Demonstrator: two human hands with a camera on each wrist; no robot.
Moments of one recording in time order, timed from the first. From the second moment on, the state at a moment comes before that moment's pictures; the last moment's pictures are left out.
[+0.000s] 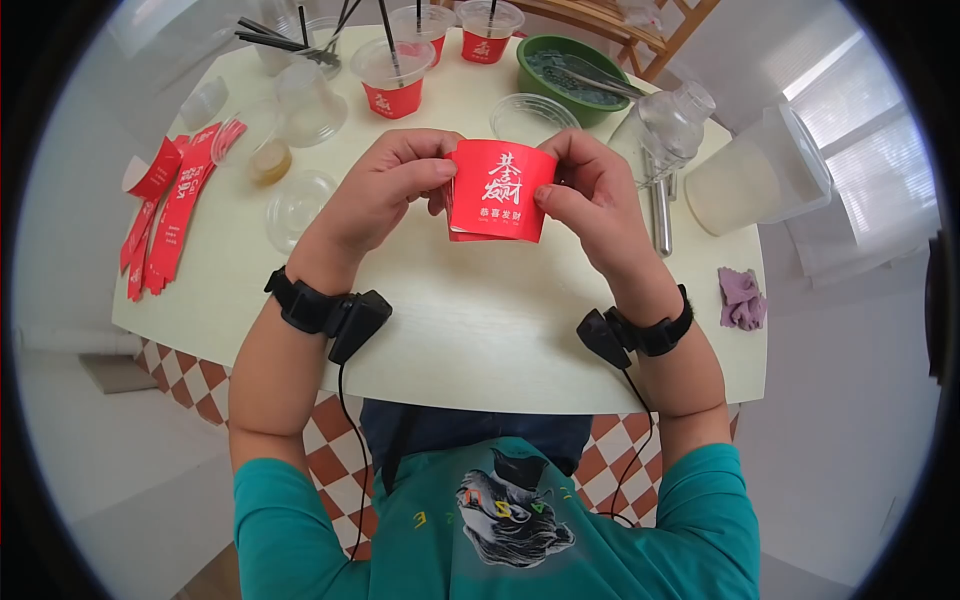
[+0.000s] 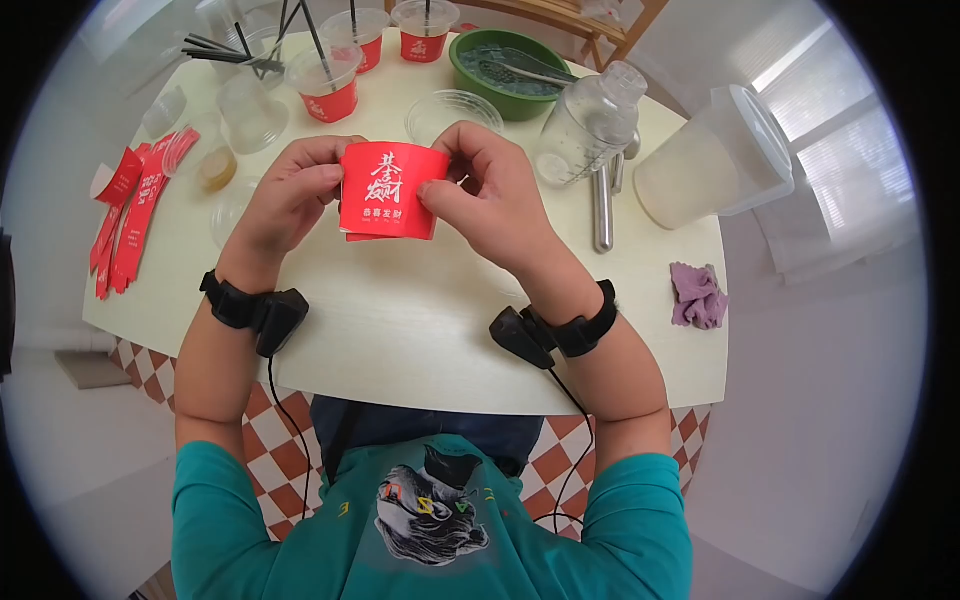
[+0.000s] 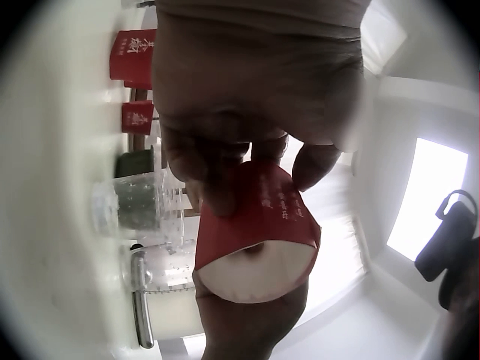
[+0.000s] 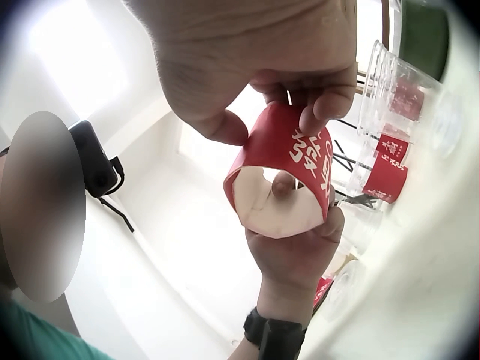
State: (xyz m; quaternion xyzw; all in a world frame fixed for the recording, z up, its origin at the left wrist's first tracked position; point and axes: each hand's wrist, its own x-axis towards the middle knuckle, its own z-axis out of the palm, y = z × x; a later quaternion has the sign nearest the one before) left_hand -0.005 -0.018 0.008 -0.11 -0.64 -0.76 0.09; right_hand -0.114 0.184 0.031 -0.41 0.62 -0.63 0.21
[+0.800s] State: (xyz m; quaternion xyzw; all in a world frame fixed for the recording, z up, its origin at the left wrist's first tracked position) left_hand 0.000 -0.003 0.018 -0.11 -0.72 -0.69 0.02; right_hand -0.113 0.184 0.036 -0.45 0.65 -0.57 0.24
